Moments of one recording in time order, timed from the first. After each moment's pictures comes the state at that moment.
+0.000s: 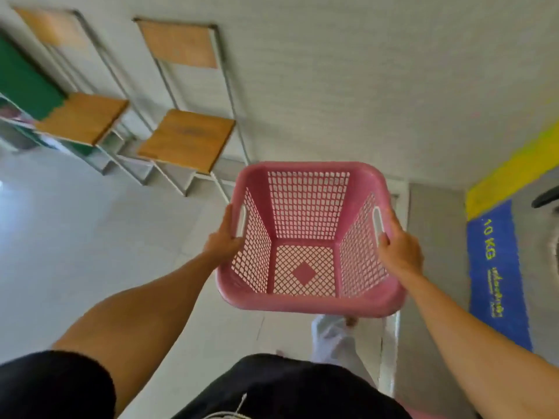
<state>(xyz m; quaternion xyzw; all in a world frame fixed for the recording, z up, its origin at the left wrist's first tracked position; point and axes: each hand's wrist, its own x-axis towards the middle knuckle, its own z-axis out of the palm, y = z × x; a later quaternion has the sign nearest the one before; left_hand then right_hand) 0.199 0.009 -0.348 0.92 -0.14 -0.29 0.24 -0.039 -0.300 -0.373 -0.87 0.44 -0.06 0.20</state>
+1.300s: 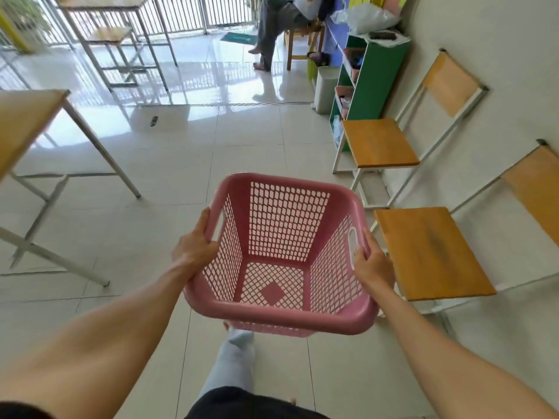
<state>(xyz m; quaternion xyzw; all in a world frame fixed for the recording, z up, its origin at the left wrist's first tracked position) 0.321 0.425 -0.313 0.85 0.45 -0.01 0.28 0.518 0.090 -0.348 -0.94 -0.06 0.10 0.32</state>
